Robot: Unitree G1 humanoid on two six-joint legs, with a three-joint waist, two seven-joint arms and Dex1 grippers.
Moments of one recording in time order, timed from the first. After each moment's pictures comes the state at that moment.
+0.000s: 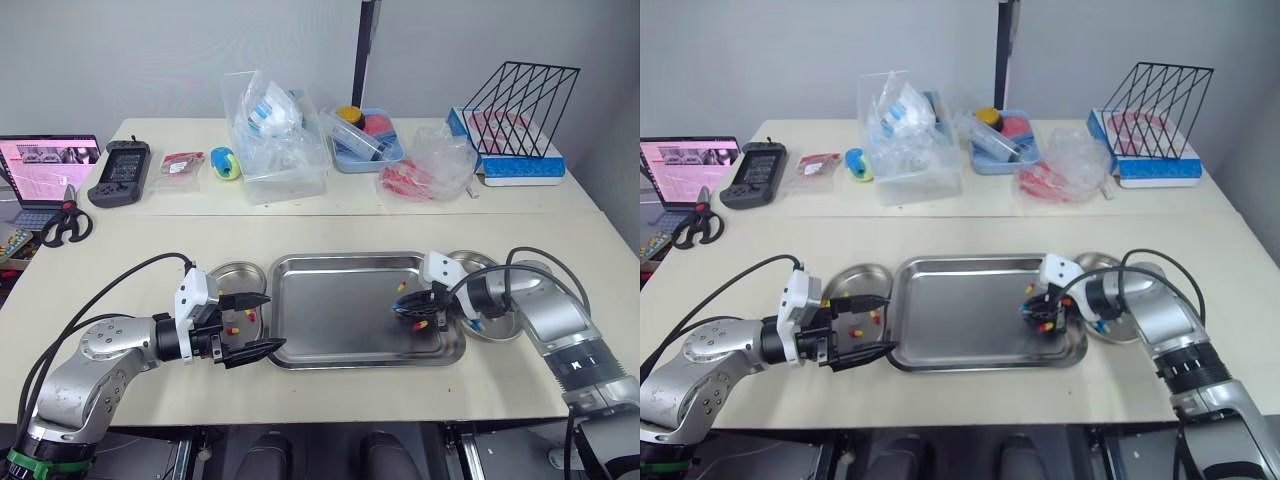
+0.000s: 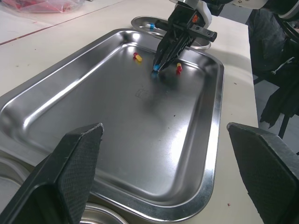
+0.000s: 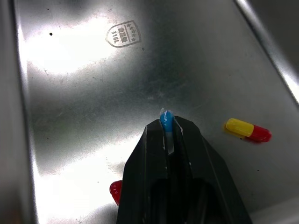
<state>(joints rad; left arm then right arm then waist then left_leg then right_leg) -0.04 0.74 0.10 -0.38 -0.64 0.46 -1.05 -0.54 -0.77 0.24 0.17 0.14 0.33 1.23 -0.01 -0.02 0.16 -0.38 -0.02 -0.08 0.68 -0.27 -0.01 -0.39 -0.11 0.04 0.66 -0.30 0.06</state>
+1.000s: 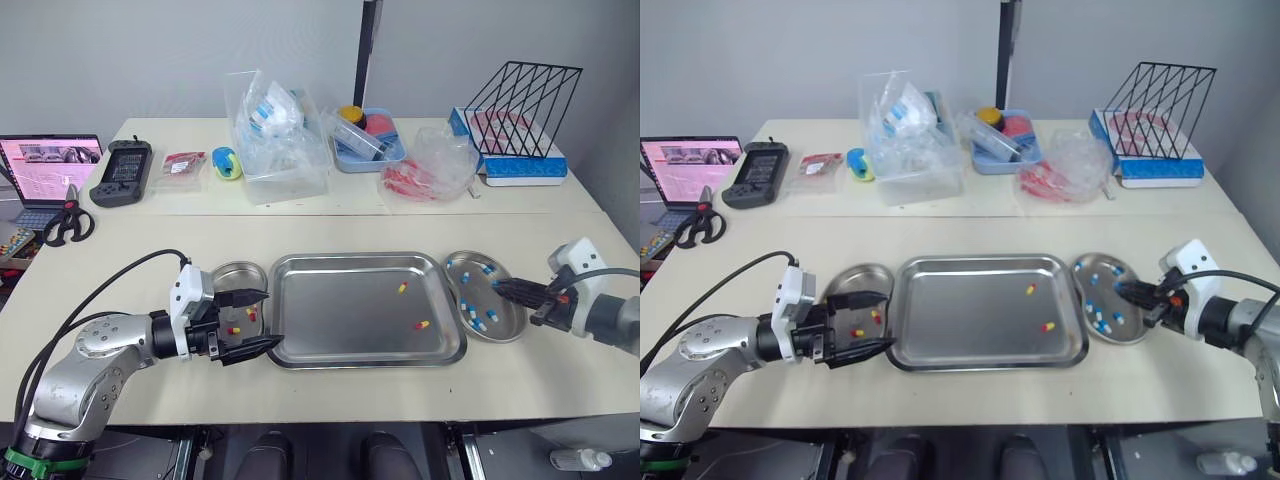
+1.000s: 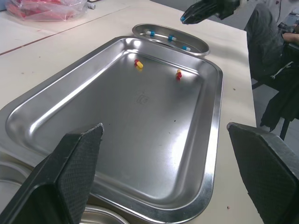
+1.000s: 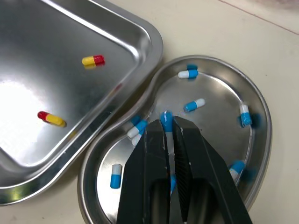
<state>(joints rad) -0.05 0.74 0.12 -0.38 -0.65 0.46 -1.06 -0.09 -0.92 -0.35 -0.10 0.40 0.59 0.98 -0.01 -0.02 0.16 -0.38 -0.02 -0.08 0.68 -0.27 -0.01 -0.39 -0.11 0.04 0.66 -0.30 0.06</state>
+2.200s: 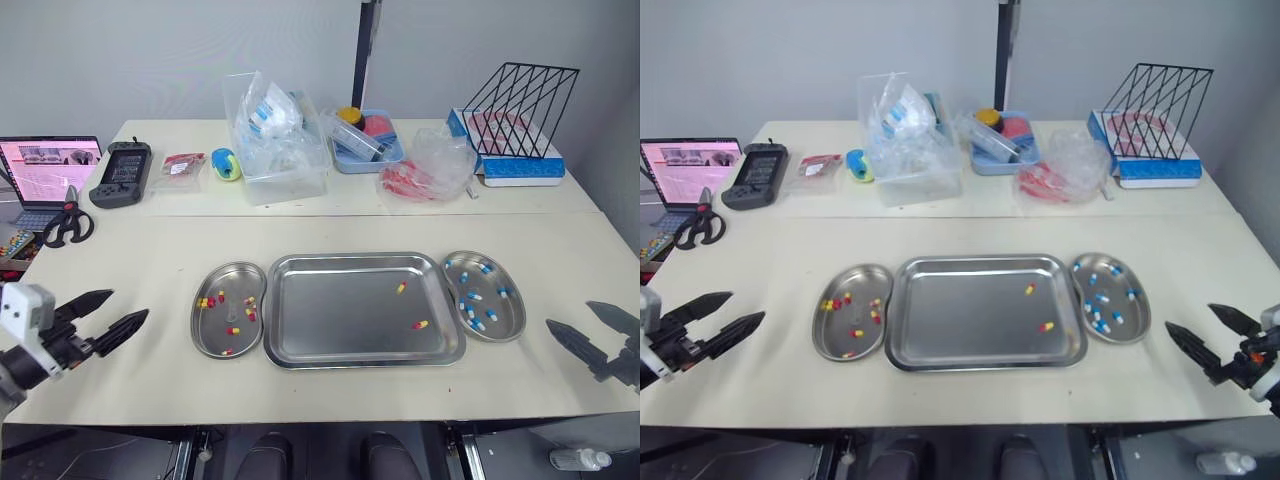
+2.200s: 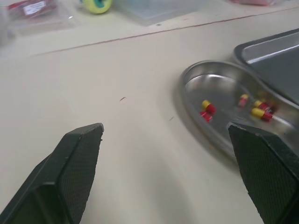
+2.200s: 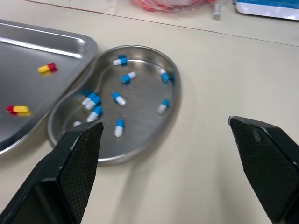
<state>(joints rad) 0.22 0.77 0.66 0.00 -0.59 0.30 -1.00 0.26 -0.73 -0.75 -0.04 0.53 0.32 0.96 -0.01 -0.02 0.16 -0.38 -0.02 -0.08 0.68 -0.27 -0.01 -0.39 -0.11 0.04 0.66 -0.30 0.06</state>
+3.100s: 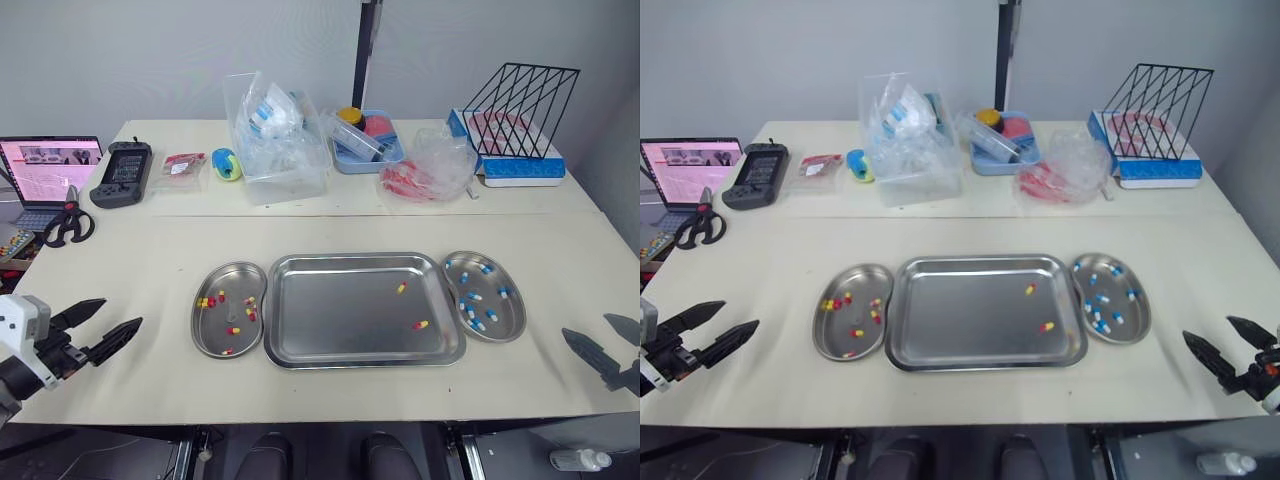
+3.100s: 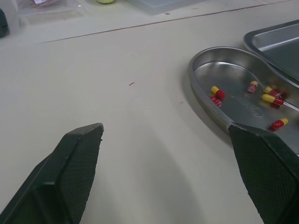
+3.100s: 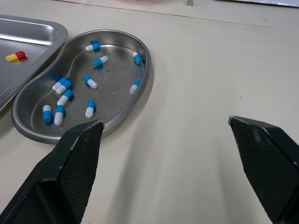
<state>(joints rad) 0.23 0.77 0.63 0.01 -0.58 0.27 -1.00 0.26 -0.73 -0.75 0.07 0.52 0.24 0.98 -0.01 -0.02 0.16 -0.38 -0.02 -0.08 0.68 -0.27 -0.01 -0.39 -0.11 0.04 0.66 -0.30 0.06</state>
